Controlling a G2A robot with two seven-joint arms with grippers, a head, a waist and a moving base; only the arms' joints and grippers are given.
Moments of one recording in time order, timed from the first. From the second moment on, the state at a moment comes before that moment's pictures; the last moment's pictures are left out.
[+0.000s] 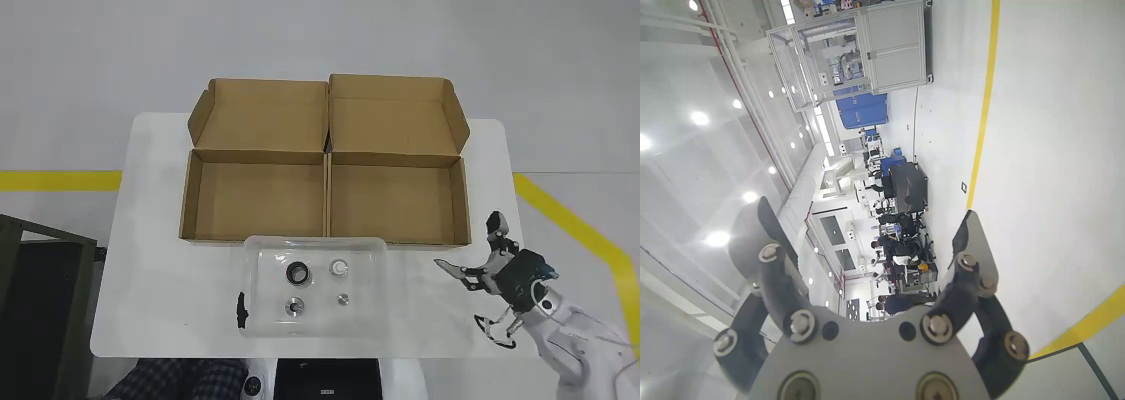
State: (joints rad) left arm -0.01 -0.37 -0.75 -1.25 2.03 -0.40 0.22; right arm -1.80 -1.16 1.80 -2.00 -1.39 -0.76 -0.18
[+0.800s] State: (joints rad) left arm -0.01 -0.37 -0.75 -1.25 2.03 -0.40 0.22; right arm -1.53 -1.15 1.38 -2.04 -1.42 -0.94 0.19
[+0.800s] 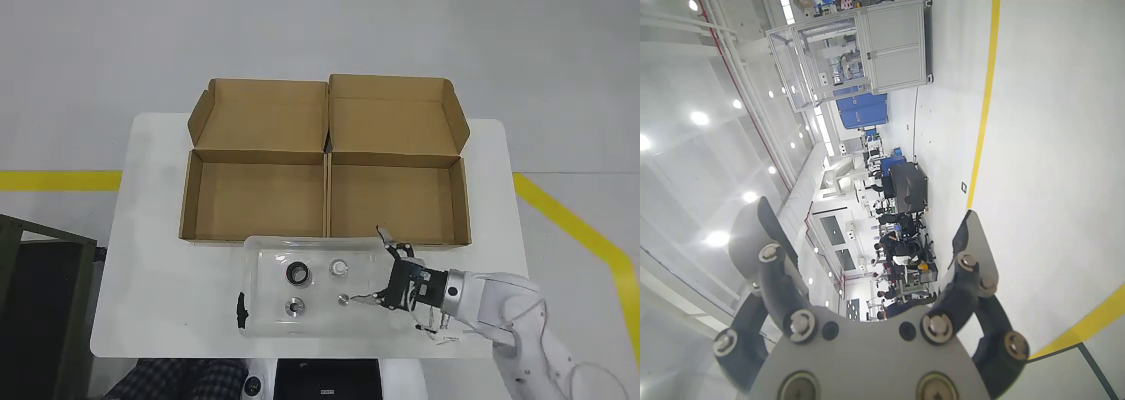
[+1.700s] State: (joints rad) left arm -0.01 -0.37 -0.75 -1.25 2.03 -0.40 0.22; right arm -1.43 -1.14 1.17 -1.98 -1.47 -0.89 0.38
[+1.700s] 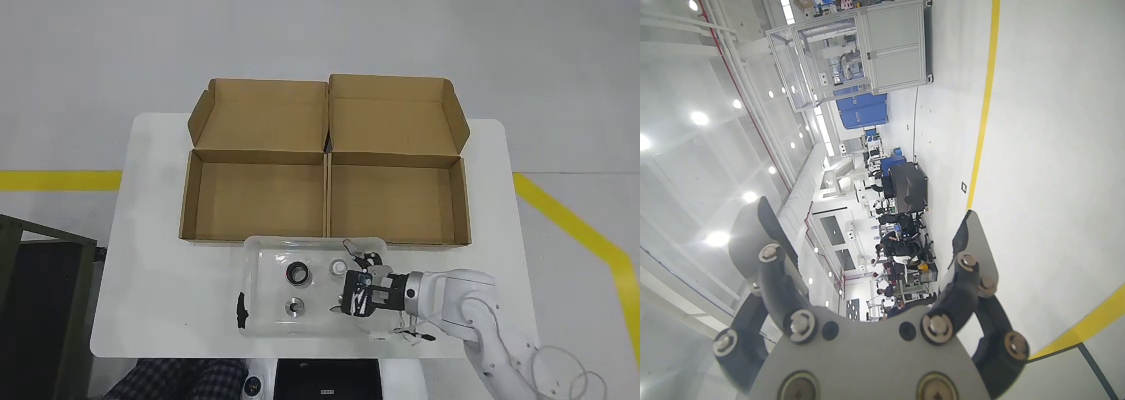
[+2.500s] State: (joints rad) left arm -0.01 -0.37 -0.75 -1.25 2.03 -0.40 0.22; right arm -1.36 -1.14 1.11 -1.91 -1.47 -0.82 0.43
